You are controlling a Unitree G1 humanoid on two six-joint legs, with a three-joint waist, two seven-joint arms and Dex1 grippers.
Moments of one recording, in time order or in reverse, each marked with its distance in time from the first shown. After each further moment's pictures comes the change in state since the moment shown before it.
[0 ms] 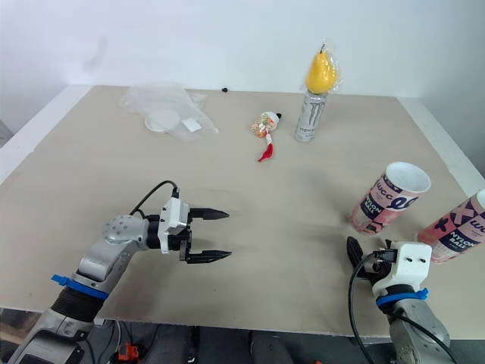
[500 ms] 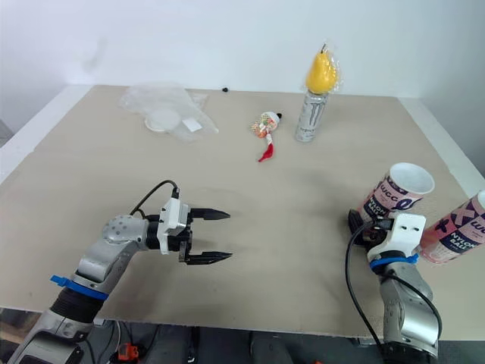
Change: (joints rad) left arm 0.007 0.001 -0.001 -0.031 -0.012 0.001 -0.021; right arm -0.305 -0.022 0.003 0.318 -0.047 -0.067 -0.029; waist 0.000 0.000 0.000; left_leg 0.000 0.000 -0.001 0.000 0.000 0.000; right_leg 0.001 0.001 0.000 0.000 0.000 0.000
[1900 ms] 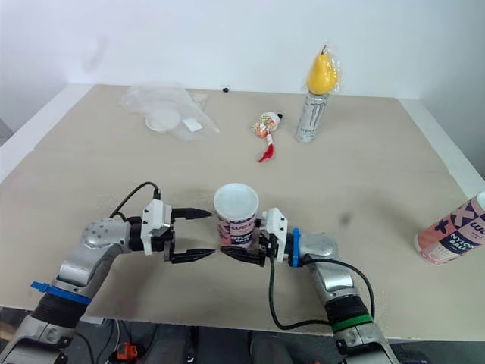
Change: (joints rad) left arm 0.045 0.073 0.057 0.002 -0.001 -0.030 0.008; right arm -0.261 0.012 0.537 0.165 -0.036 -0.228 0.807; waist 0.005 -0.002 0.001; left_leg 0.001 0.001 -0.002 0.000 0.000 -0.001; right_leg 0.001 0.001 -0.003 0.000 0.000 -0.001
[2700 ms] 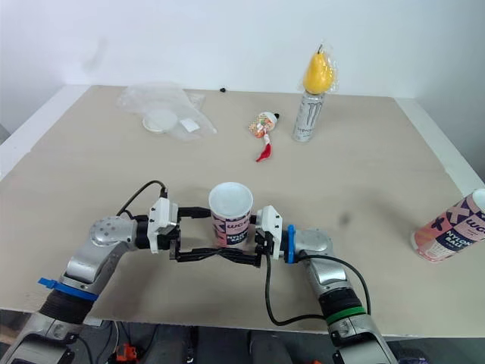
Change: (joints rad) left arm -0.008 -0.020 -0.011 0.019 0.003 0.008 0.008; right arm -0.127 0.042 0.081 0.164 -0.024 -0.085 0.123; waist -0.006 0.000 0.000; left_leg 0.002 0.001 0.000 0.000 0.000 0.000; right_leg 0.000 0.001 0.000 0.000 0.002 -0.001
